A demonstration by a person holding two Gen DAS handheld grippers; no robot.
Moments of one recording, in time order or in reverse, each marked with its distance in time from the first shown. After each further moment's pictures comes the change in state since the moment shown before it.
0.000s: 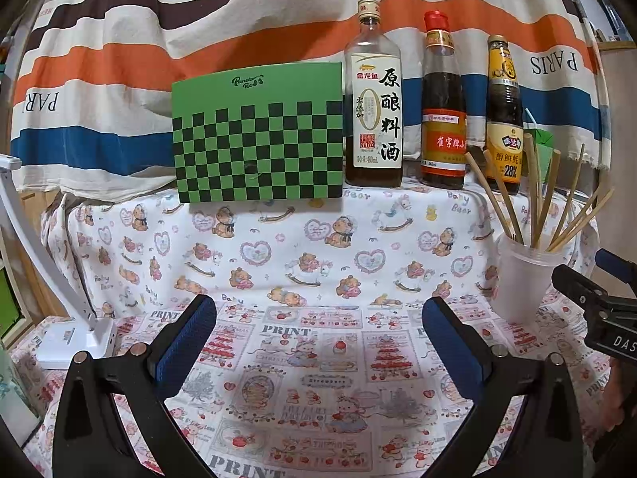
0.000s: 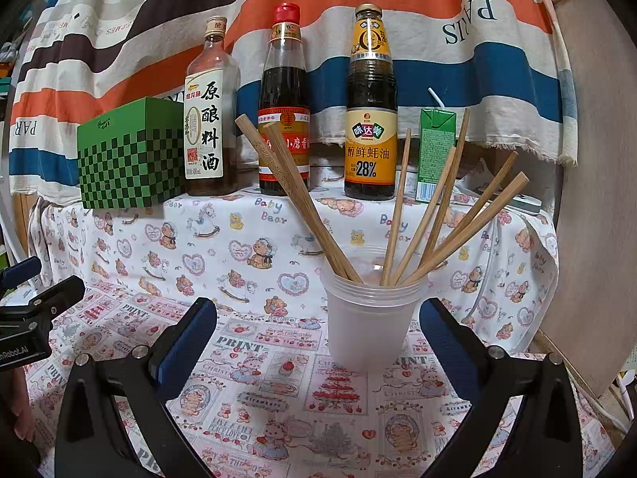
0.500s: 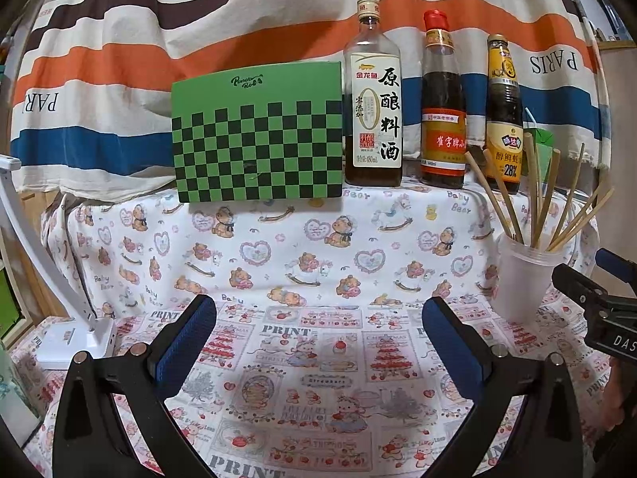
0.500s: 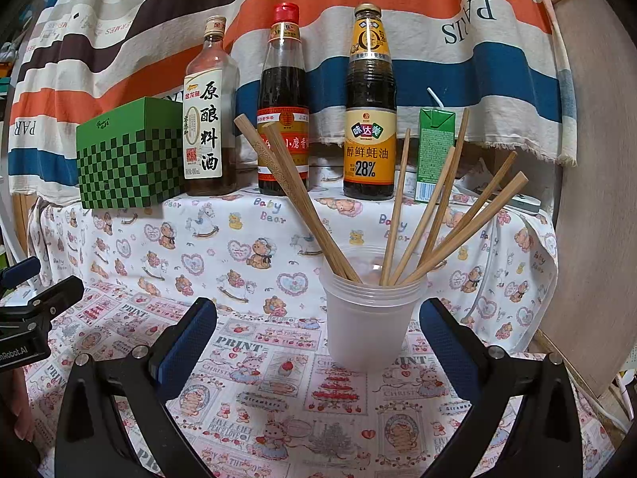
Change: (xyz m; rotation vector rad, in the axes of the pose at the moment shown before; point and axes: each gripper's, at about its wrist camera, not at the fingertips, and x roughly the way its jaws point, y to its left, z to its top) left arm -0.001 0.000 0.000 0.001 0.004 0.000; right arm 0.000 0.000 0.000 -0.001 0.000 0.002
